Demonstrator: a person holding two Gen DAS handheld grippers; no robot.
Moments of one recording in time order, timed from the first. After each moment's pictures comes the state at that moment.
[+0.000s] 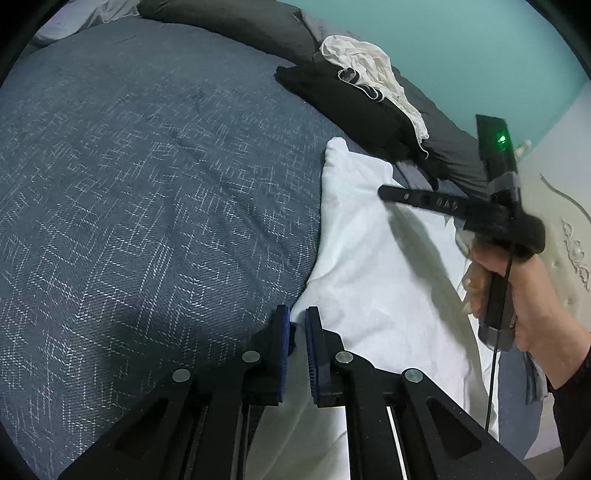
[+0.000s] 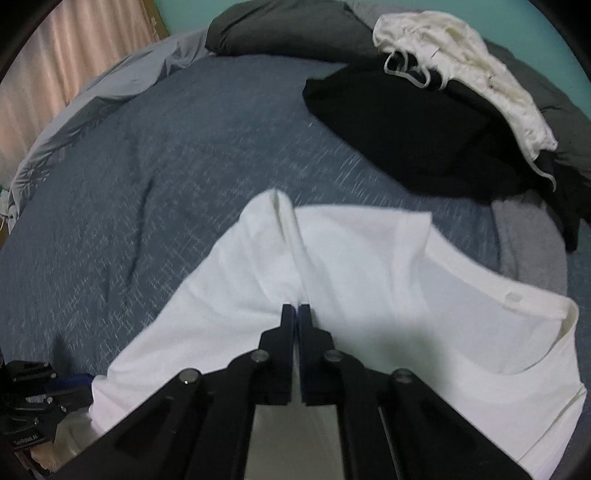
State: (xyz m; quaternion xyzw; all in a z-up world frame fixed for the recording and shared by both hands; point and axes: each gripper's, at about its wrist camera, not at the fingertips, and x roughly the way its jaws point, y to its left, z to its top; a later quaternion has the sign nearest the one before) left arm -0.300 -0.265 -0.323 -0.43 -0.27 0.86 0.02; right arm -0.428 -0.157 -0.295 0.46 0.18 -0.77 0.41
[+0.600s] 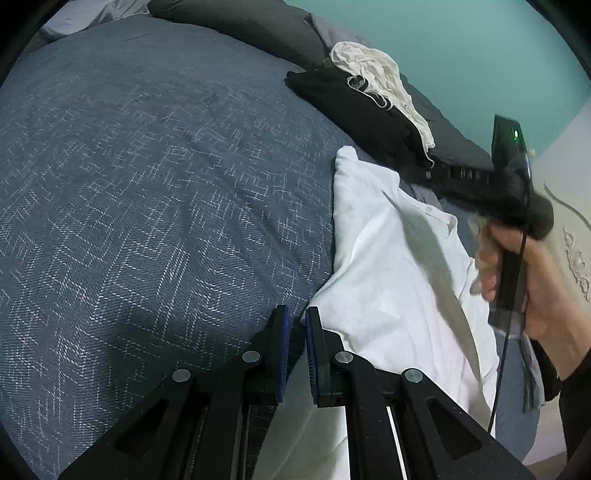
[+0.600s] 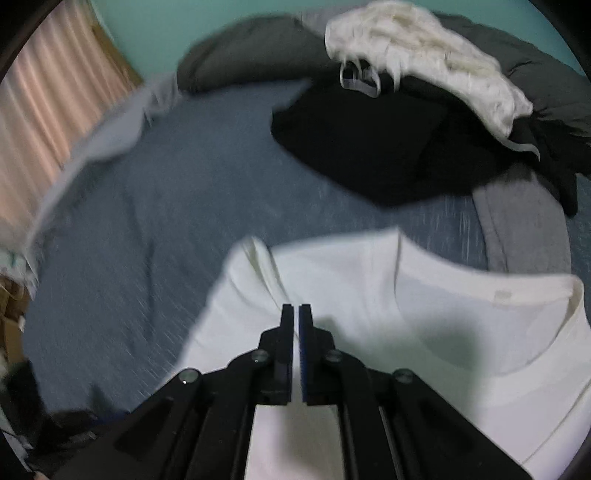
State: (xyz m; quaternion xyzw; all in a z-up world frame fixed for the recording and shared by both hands) left arm -0.301 -0.272 -0.321 -0.43 -0.28 0.86 0.01; right arm -0.455 -0.140 -0.268 0.48 0.07 -0.78 0.41
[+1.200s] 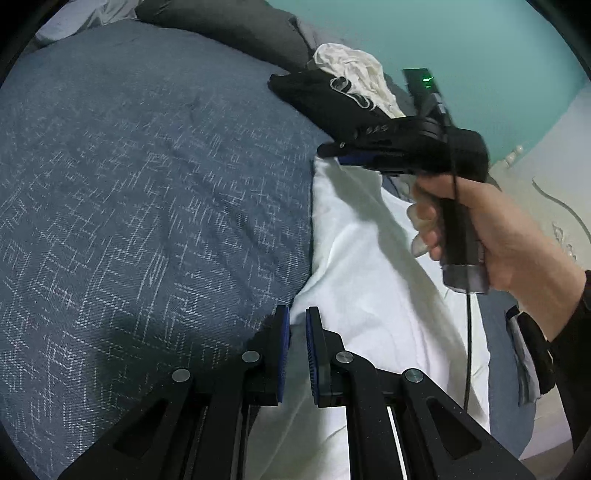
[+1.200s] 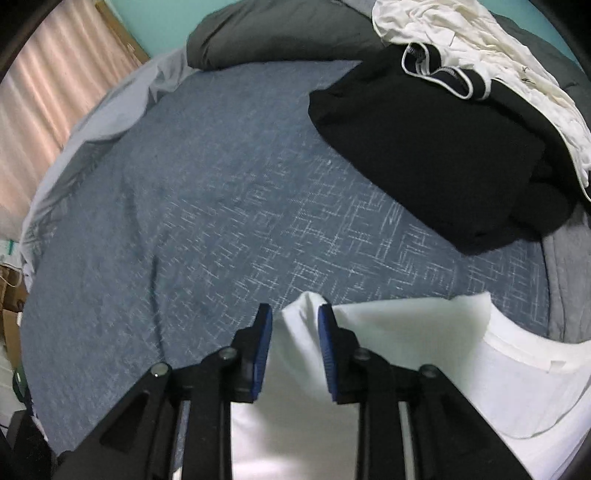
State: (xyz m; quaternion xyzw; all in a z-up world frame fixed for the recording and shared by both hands) left arm -0.307 -0.263 -0.317 -0.42 -0.28 0.87 0.04; right arm -0.467 -0.229 -0.290 0.51 0.11 -0.74 0.42
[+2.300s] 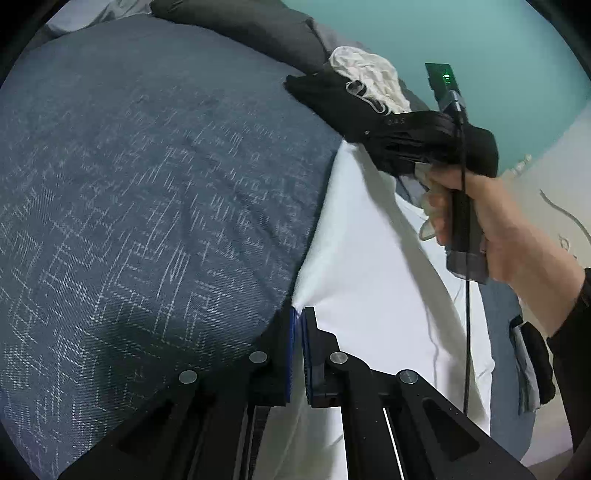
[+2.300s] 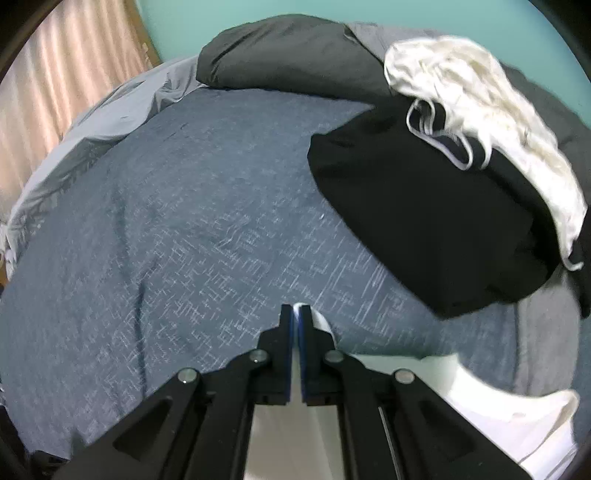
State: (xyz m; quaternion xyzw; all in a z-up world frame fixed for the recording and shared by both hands) left arm -0.314 -0.279 -0.324 -0.42 -0.29 0.86 0.01; right arm -0.472 -0.239 -0.273 0.45 0.14 -0.78 0.42
